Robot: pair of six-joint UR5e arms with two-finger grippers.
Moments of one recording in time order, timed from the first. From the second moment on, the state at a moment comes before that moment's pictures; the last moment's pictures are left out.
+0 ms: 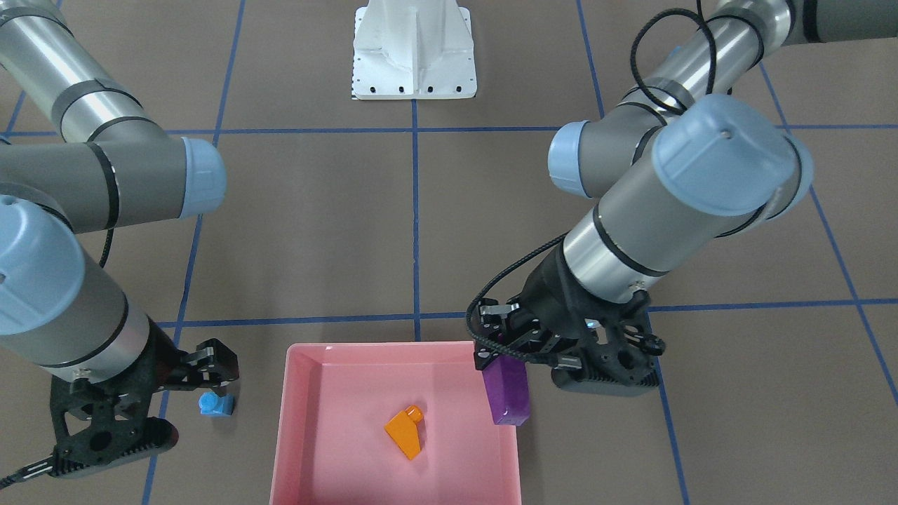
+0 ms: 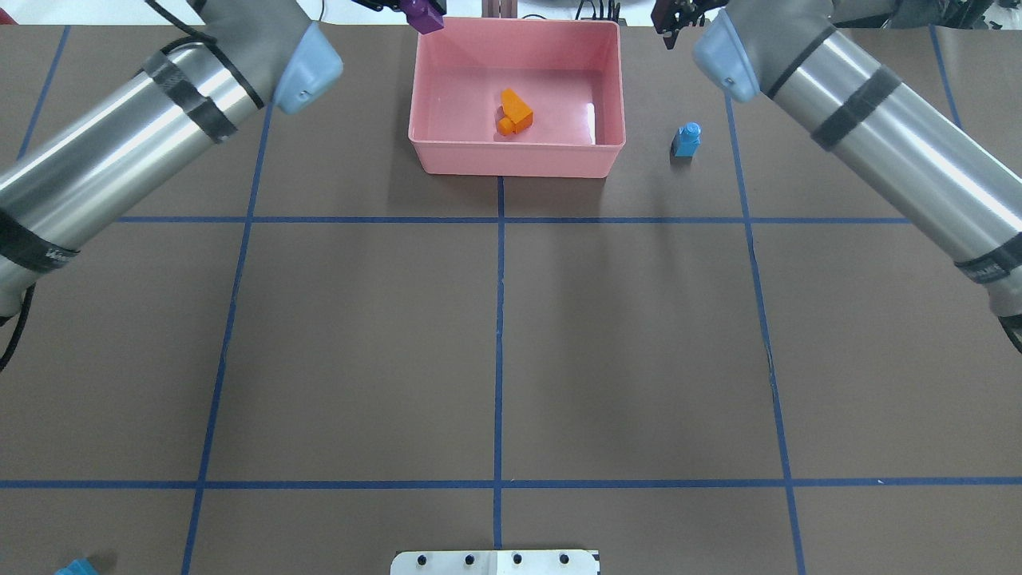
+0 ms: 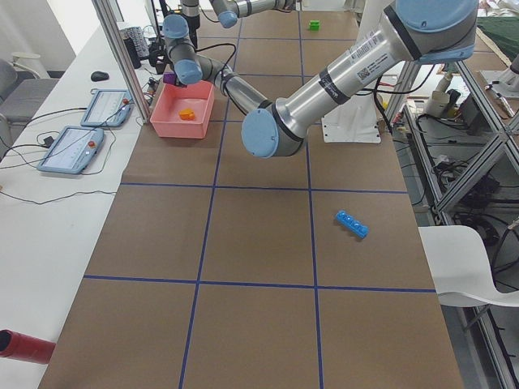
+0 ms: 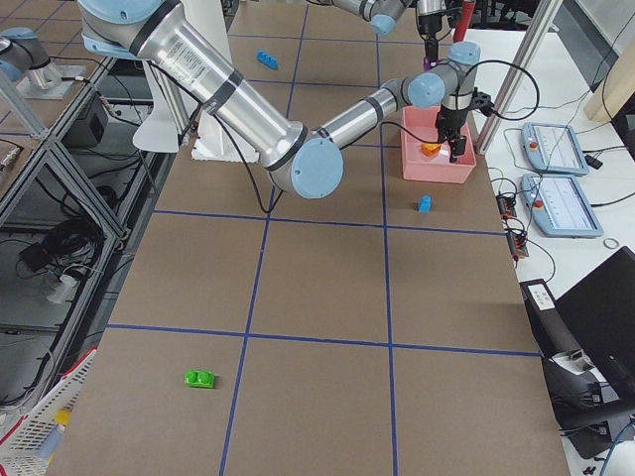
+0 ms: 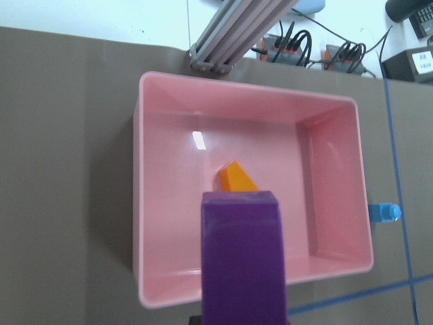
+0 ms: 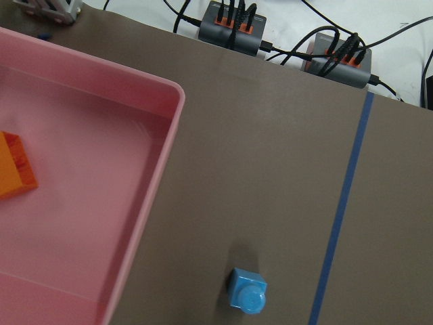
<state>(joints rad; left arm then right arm) -0.99 -2.61 -1.11 -2.11 -2.21 -1.13 1.07 -0.71 1.22 -1.55 2.10 0.44</state>
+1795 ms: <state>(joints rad) -0.77 -2.75 -0.77 -2.30 -1.76 -1.16 0.93 -0.72 0.86 -1.18 2.02 0.57</state>
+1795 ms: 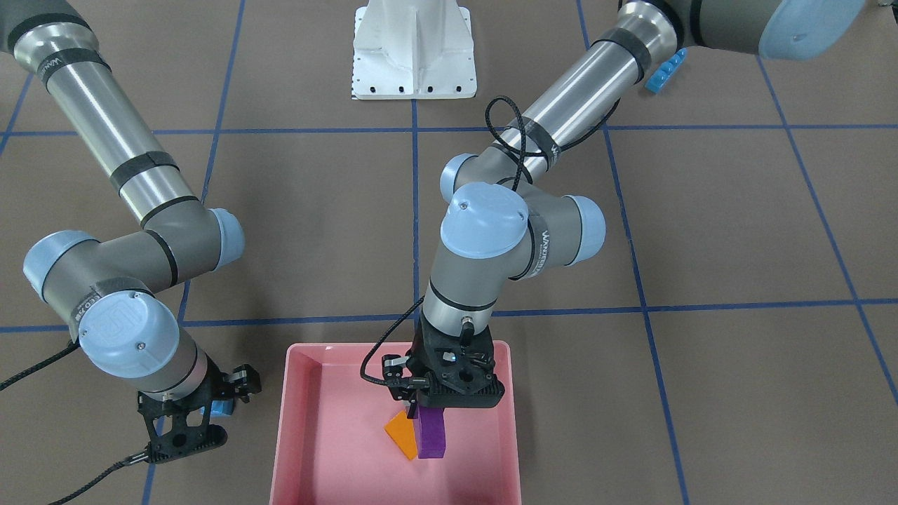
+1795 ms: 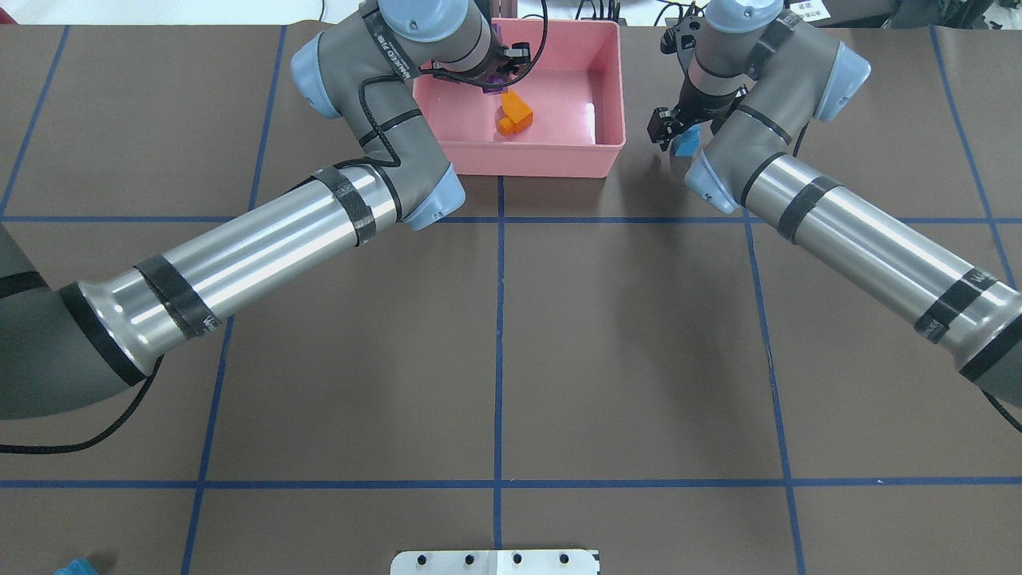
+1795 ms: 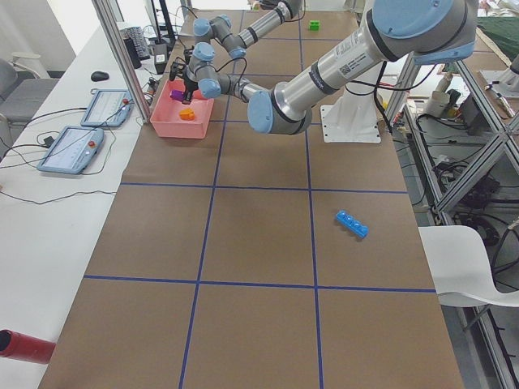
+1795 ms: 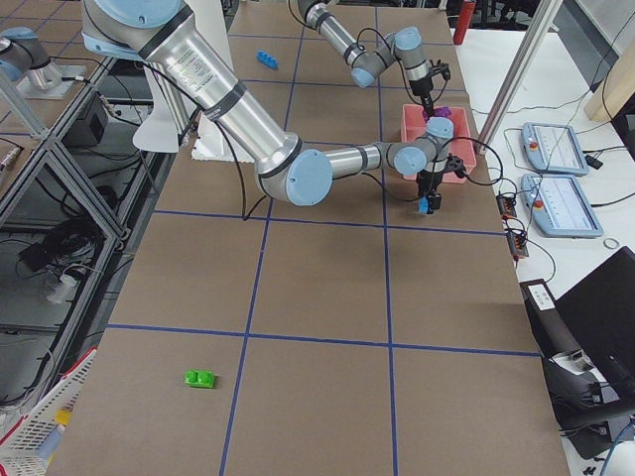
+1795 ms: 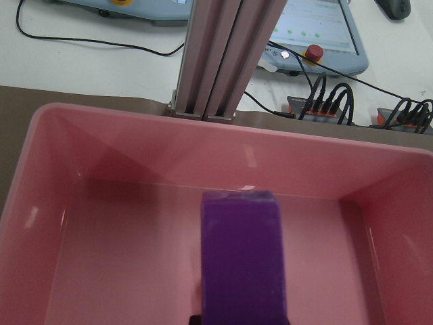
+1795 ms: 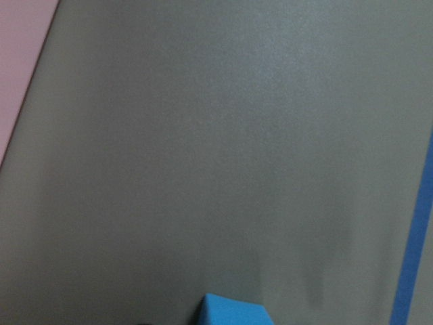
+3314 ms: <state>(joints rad) -0.88 -2.31 -1.63 -1.54 -1.98 -0.71 1.02 -0.48 0.94 -1.30 2.12 0.81</state>
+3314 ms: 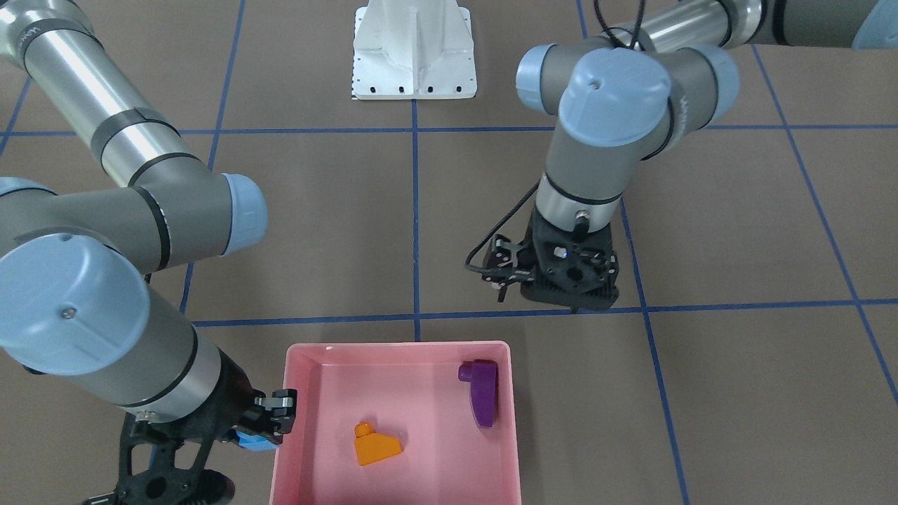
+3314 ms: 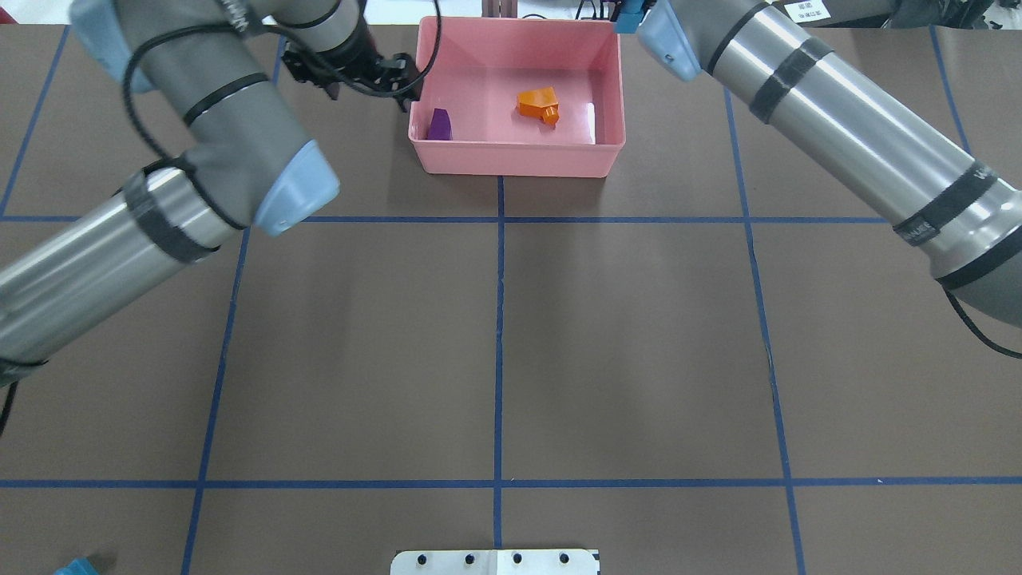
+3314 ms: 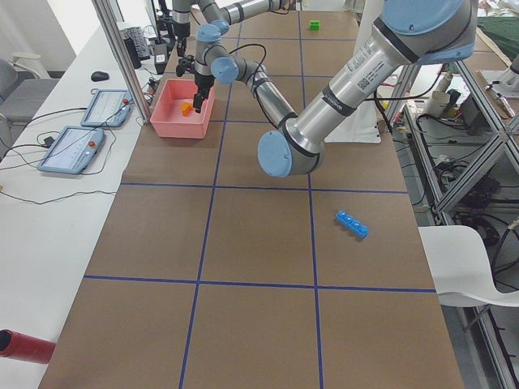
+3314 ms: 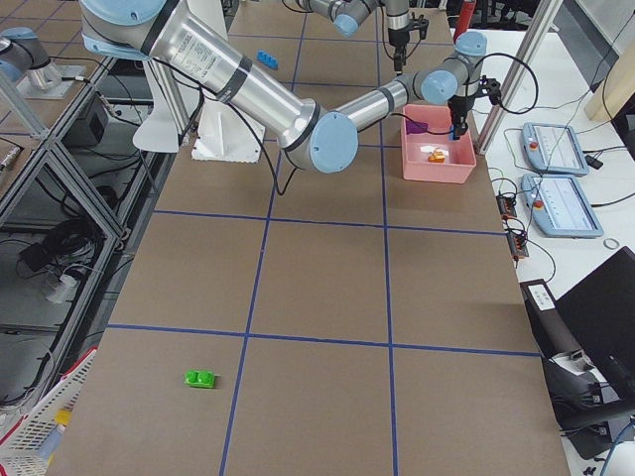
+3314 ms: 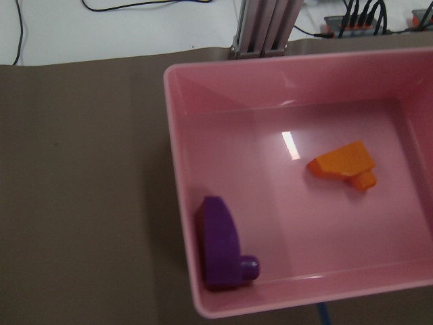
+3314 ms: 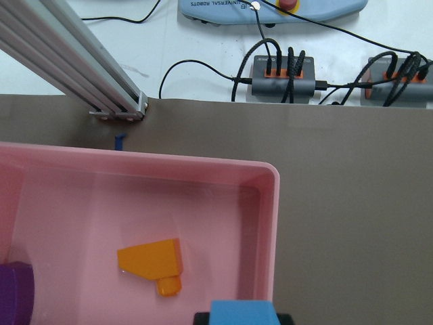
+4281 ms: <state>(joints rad) -0.77 -1.32 -2.19 -1.81 -2.05 -0.55 0.84 -0.43 0.77 -1.00 1.78 1.00</state>
